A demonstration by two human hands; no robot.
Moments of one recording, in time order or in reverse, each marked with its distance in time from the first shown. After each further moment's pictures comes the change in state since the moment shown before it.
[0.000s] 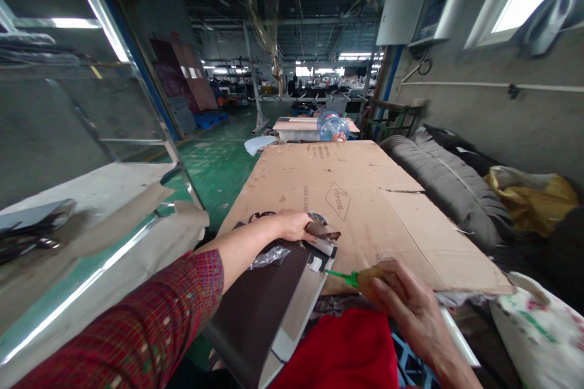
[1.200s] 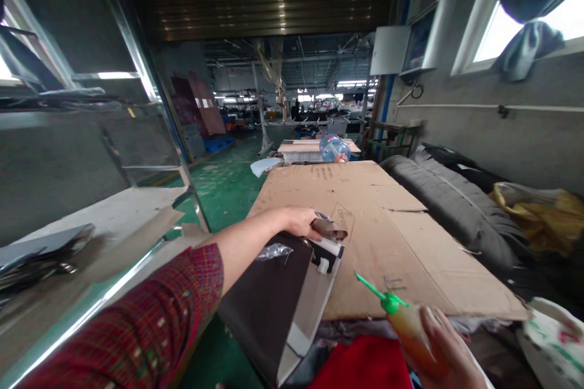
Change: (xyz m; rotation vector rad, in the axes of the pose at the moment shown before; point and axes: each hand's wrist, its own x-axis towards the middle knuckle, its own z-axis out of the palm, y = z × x) left_hand -0.018 0.010 -0.074 -0.178 0.031 0.071; right_hand -0.040 0.009 0.015 1.072 0.526 0.728
